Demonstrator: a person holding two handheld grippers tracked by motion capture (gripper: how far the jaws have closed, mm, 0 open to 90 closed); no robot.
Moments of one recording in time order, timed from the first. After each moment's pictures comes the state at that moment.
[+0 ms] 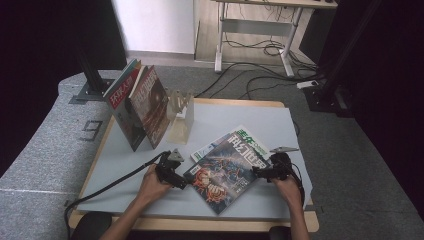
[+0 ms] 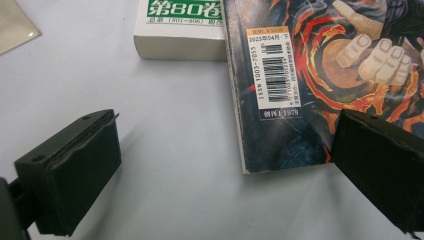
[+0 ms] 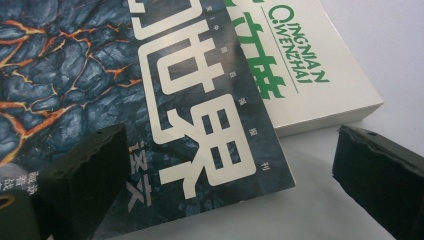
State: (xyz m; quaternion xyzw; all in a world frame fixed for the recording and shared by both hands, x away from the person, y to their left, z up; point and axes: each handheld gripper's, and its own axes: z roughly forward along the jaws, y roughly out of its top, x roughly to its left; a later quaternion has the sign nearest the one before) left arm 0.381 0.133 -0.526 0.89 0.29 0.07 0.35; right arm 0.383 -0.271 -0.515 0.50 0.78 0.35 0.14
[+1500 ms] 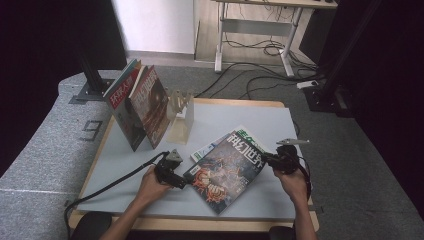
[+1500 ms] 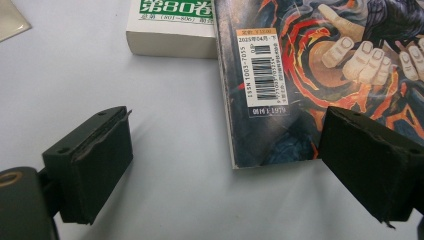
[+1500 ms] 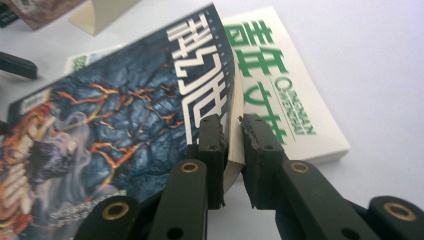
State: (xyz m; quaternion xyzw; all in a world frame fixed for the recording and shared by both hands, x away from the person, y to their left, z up) left arm 0.378 0.135 -0.523 0.88 0.29 0.06 0.36; right arm 0.370 -0.270 -0.455 0.50 0.76 0.39 0.15
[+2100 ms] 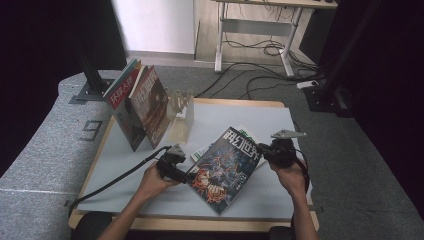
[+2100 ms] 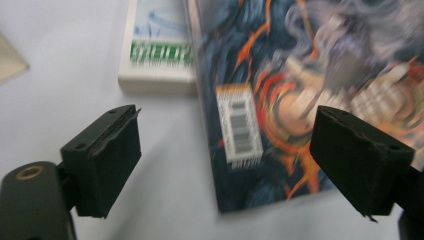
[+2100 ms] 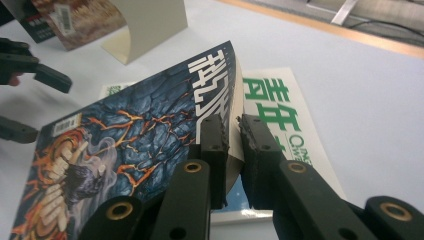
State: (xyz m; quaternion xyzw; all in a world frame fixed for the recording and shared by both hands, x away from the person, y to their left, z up) left arm 0.388 0.125 -0.497 0.88 0.29 0.03 0.38; right arm 0.366 -0.245 -0.413 0.44 0.78 0.41 0.19
